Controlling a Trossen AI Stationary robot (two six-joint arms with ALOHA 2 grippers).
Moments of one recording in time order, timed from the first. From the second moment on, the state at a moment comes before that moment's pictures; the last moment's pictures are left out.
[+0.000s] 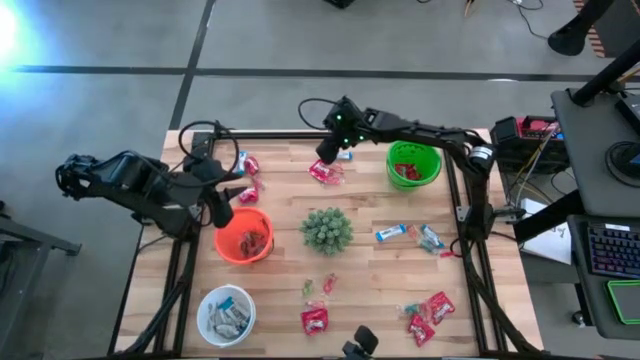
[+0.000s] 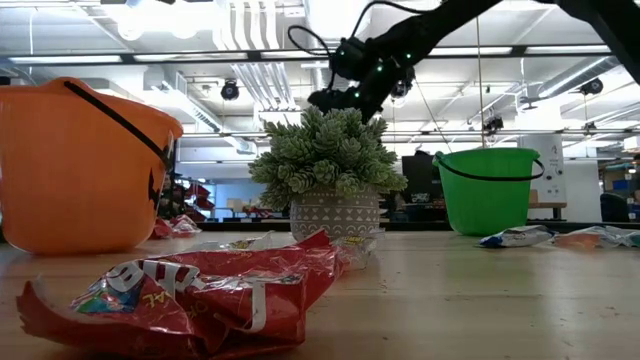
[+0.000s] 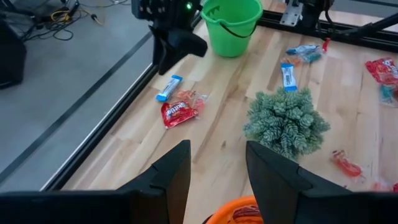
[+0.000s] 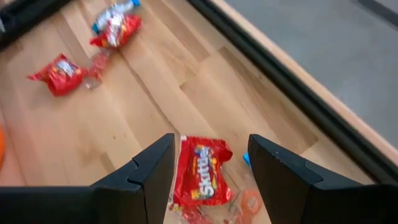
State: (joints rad) left arm -0.28 0.95 1.29 -1.09 -0.62 -0.45; right arm -0.52 1.96 1.62 -0.47 -0.11 0.19
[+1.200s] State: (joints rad) left arm -0.27 0.95 1.29 -1.07 -0.62 -0.45; right arm -0.51 2.11 1.62 -0.69 -0.10 0.42
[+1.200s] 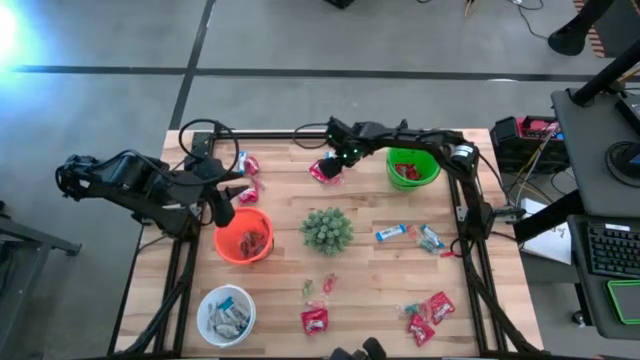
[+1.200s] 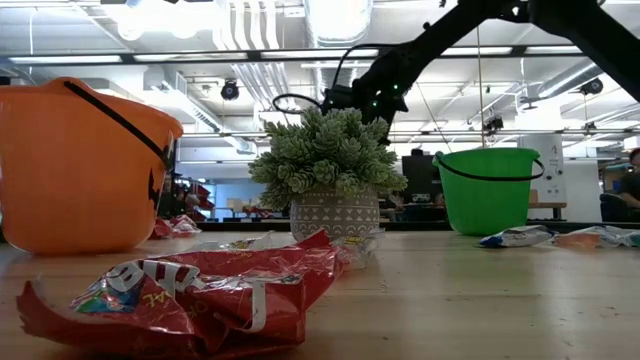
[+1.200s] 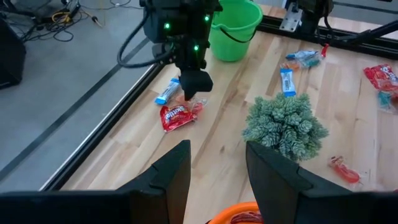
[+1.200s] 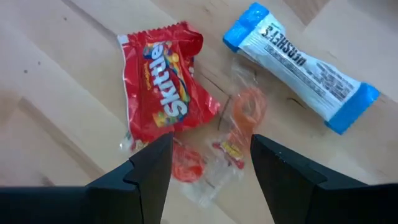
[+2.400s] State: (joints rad) left arm -0.27 0.94 1.29 -1.07 -0.62 -0.43; right arm -0.50 2.19 1.62 -0.73 -0.02 0.43
